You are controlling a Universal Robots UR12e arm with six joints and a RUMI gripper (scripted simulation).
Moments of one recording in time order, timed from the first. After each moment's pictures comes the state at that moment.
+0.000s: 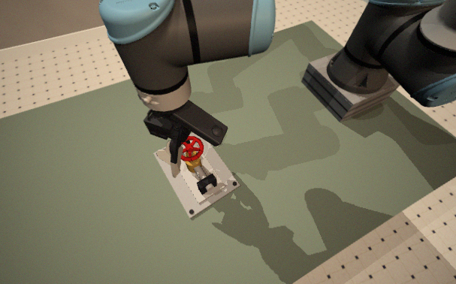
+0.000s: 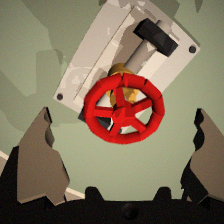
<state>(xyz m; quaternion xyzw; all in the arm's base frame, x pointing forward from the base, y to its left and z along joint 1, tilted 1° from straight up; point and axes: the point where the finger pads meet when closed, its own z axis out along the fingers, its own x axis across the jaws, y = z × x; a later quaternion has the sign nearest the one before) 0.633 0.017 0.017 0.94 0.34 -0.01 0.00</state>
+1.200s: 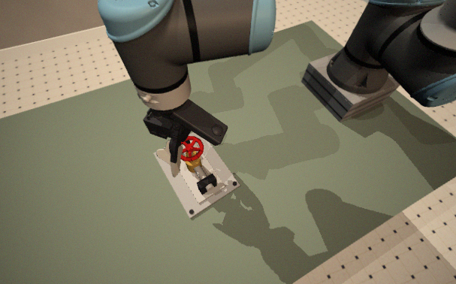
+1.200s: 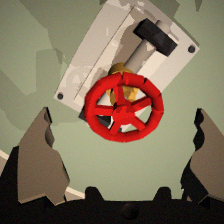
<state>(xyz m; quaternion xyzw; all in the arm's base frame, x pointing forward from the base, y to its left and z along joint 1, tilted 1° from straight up) 0.633 0.017 0.019 0.94 0.34 -0.01 0.00</state>
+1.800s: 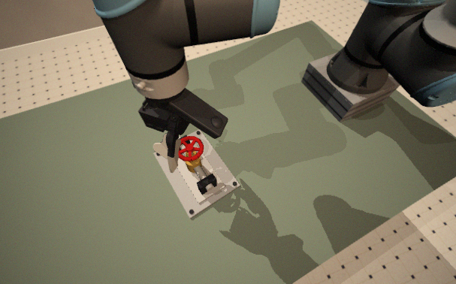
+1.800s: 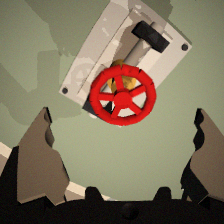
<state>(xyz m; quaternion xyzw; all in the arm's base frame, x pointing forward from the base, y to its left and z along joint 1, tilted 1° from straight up) 0.634 0.018 0.047 0.94 0.34 -0.01 0.00</state>
